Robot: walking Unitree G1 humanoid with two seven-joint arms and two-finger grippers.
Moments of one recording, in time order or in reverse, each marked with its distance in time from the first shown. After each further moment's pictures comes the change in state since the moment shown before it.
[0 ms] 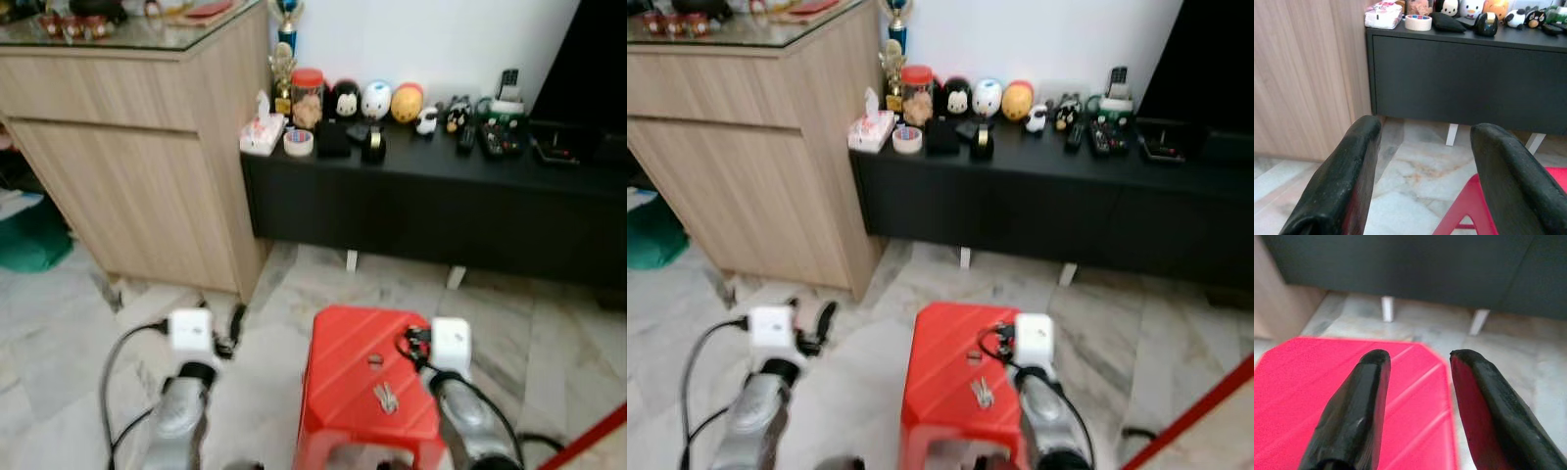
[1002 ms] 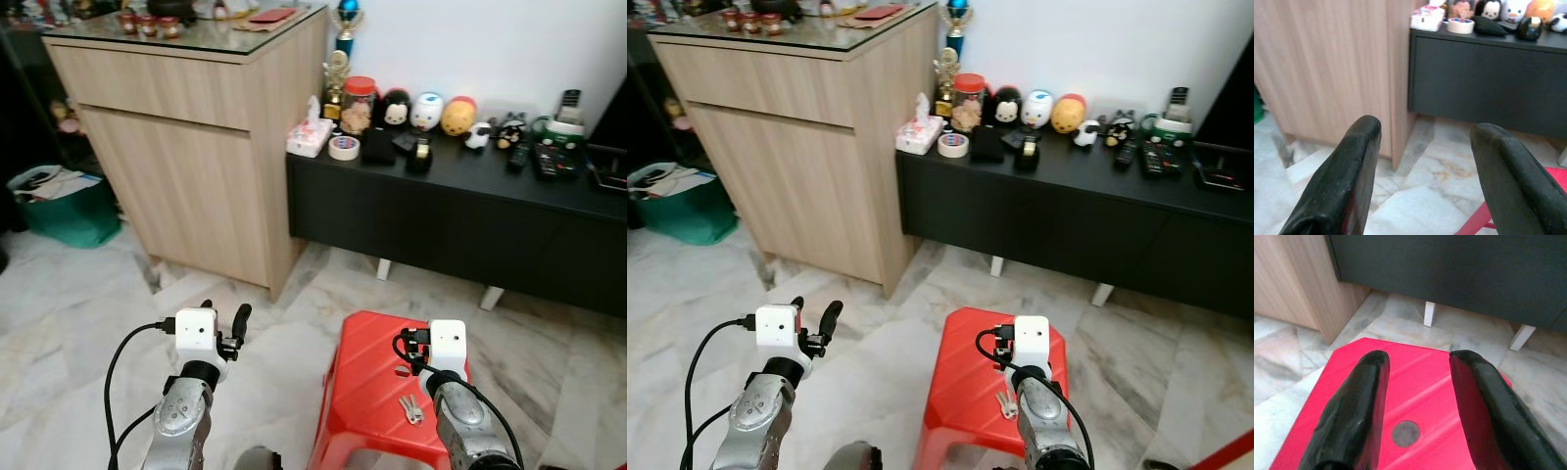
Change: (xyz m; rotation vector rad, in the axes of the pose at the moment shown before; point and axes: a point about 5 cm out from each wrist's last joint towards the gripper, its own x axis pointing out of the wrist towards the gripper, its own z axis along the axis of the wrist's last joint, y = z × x) left arm 0.001 0.003 0.001 0.005 -0.003 0.007; right arm -0.001 0.008 -0.001 -0.008 0.001 0.044
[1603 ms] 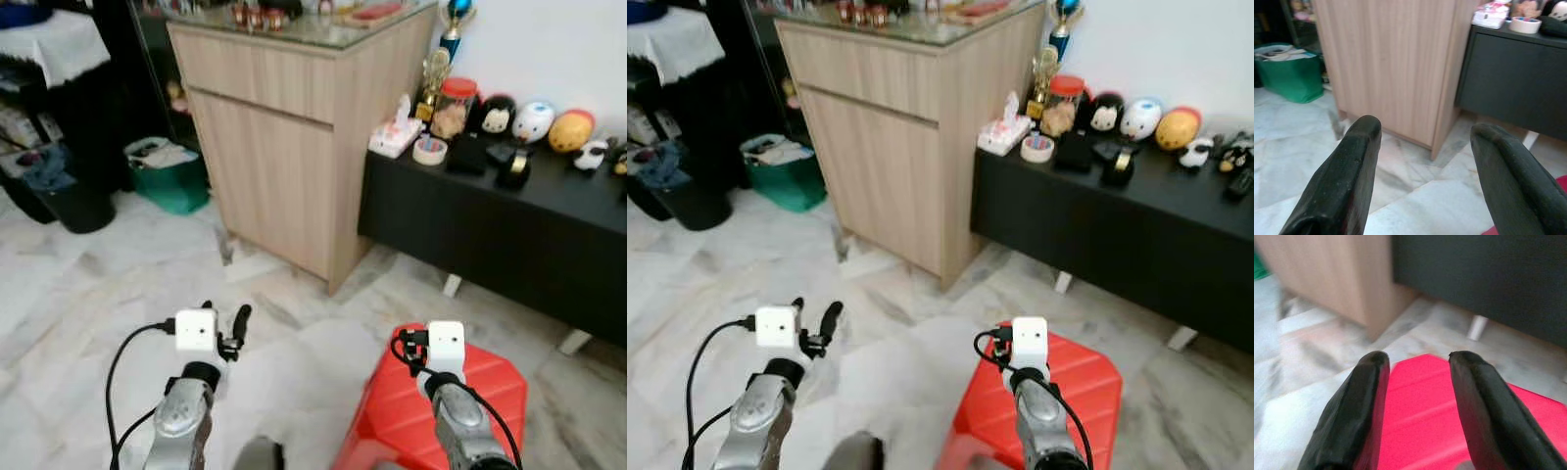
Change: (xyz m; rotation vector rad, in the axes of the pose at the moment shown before) left arm -0.001 0.000 -0.002 -0.002 0.006 -0.004; right arm 0.000 0.003 0.002 0.019 -0.015 -0.003
